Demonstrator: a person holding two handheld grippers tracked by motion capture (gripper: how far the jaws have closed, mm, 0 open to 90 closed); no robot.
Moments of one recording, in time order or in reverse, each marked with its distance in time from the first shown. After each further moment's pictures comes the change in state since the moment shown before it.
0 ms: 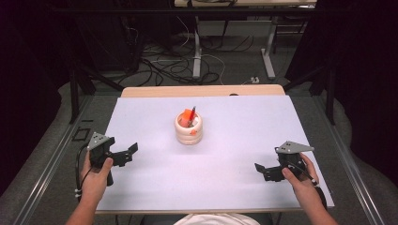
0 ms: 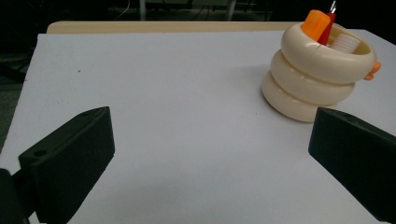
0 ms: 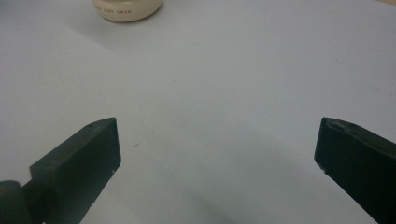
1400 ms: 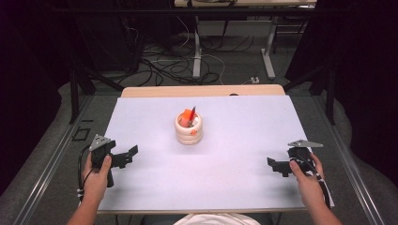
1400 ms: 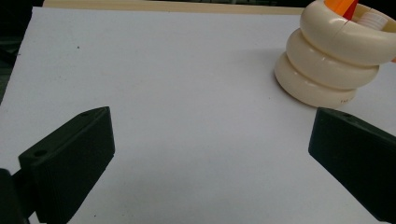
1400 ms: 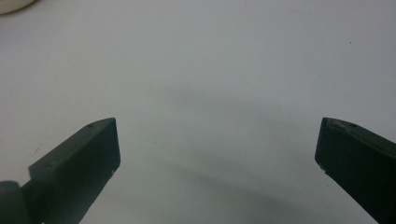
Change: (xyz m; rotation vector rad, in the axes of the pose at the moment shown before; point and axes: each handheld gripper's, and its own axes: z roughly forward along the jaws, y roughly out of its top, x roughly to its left) left arm 0.009 -0.013 0.012 0.045 -0.009 -0.009; right arm -0.044 -0.023 0.010 0.086 -0.174 0.240
